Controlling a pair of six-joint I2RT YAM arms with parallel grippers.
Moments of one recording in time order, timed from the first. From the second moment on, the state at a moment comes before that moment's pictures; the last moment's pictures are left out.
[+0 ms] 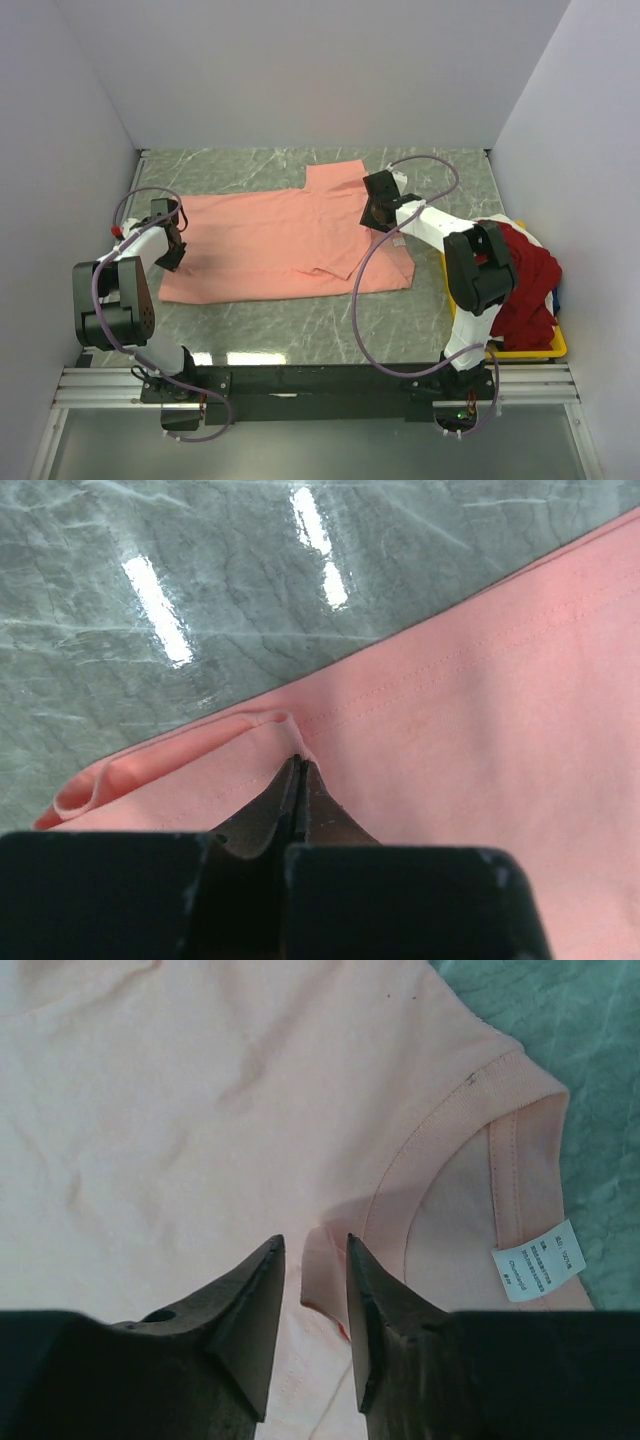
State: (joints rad) left arm 0.13 1.57 0.90 -0.52 -0.44 -1.06; right arm 0.40 1.85 1.25 -0.32 0.26 0.65
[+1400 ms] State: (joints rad) left arm 0.13 1.57 0.95 -0.55 -0.42 -1.04; right arm 0.32 1.59 1.20 -0.44 0.27 0.77
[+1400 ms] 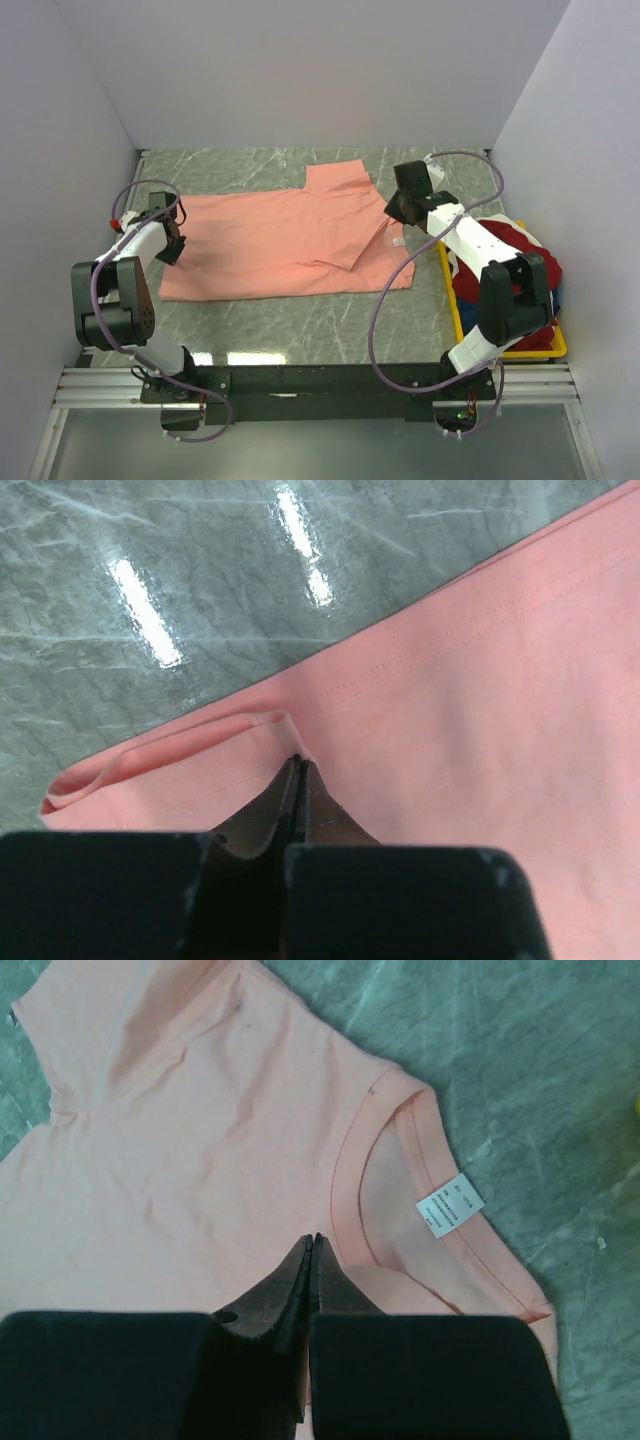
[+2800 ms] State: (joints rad) left arm 0.17 1.59 0.98 -0.52 -0.36 -0.99; right arm 0.22 1.82 1.34 -0.43 0.15 0.71
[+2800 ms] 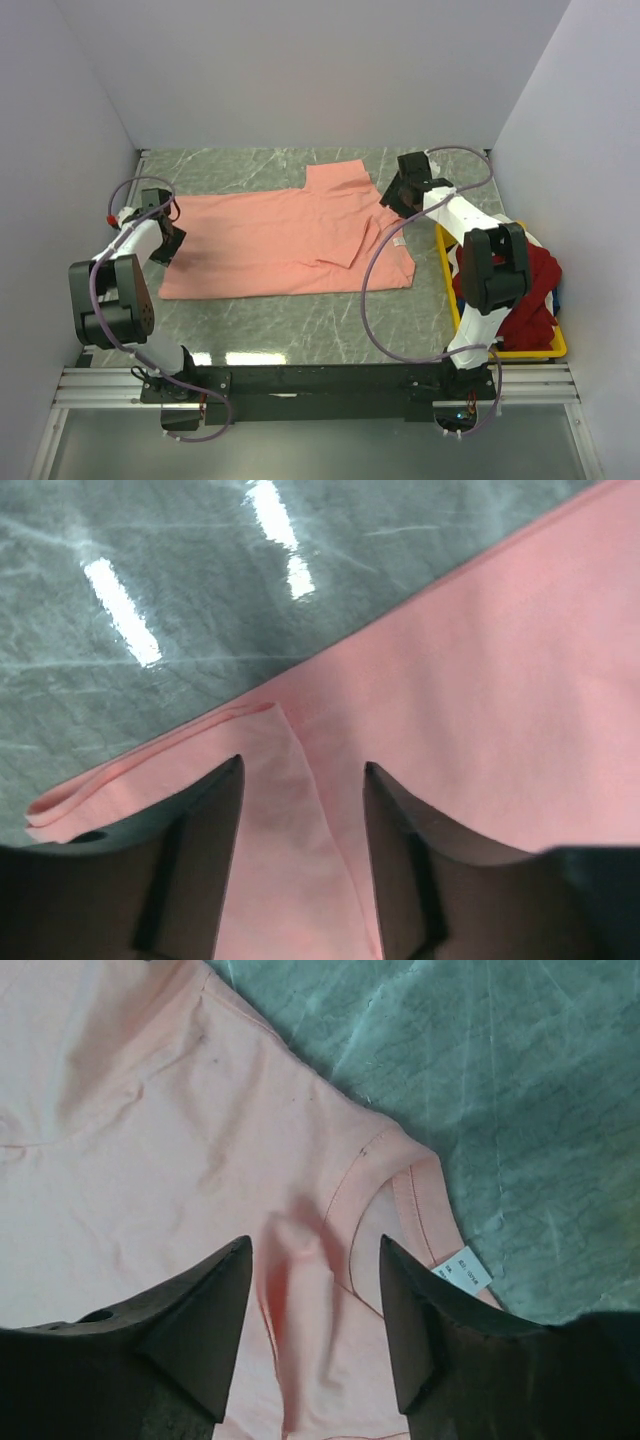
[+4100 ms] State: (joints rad) left arm 0.08 1.13 0.70 -0.43 -0.13 -0.96; right arm 0.51 1.71 0.99 -0.22 0.04 0.81
